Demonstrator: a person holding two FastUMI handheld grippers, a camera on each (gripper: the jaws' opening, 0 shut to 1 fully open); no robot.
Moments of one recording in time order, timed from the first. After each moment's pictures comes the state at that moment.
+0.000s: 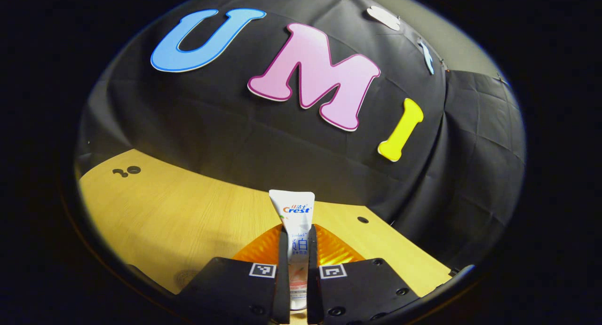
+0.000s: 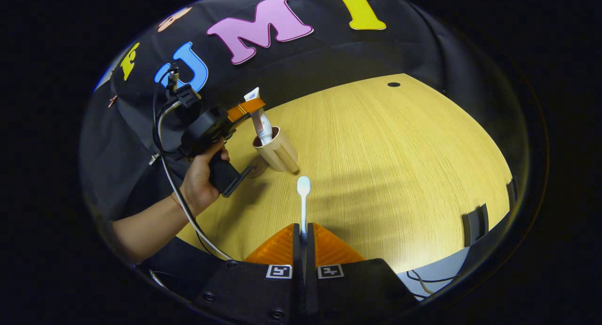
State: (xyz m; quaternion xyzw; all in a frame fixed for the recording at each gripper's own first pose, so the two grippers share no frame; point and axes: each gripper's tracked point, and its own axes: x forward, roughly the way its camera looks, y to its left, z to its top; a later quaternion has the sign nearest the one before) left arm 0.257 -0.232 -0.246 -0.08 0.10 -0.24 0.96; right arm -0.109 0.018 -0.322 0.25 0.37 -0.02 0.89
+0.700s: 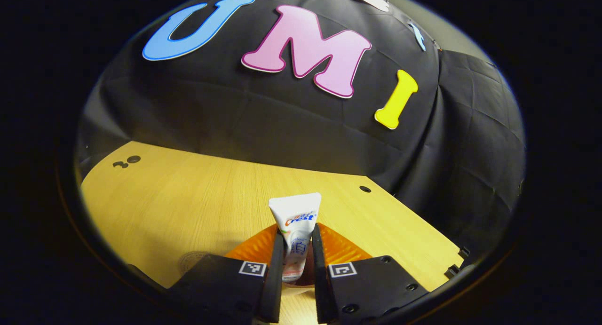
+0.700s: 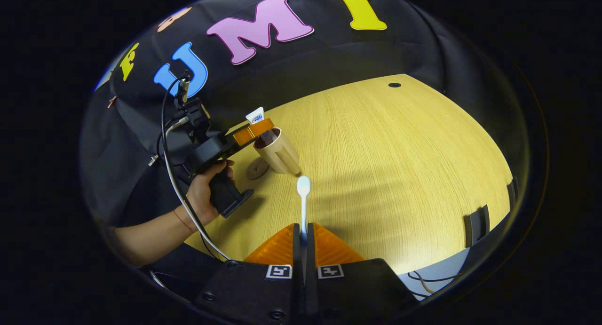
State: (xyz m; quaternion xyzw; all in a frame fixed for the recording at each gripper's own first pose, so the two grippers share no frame) left arm 0.230 -0.226 -0.287 -0.04 0.16 -0.26 0.95; right arm -0.107 0.017 -0.318 0.25 0.37 -0.02 0.89
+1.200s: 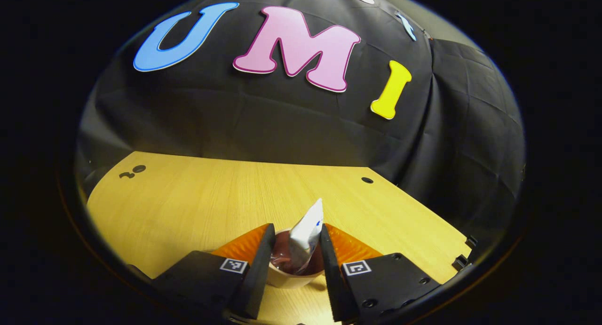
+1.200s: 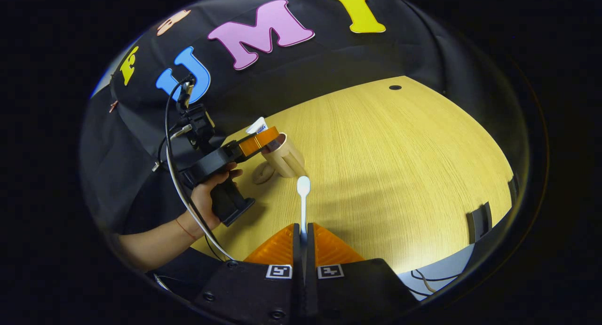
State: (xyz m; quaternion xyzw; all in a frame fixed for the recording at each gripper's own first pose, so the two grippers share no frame) left arm 0.217 -0.216 -0.284 0.01 0.16 -0.25 0.95; right arm -0.099 0.022 -0.302 0.27 0.35 -0.02 0.90
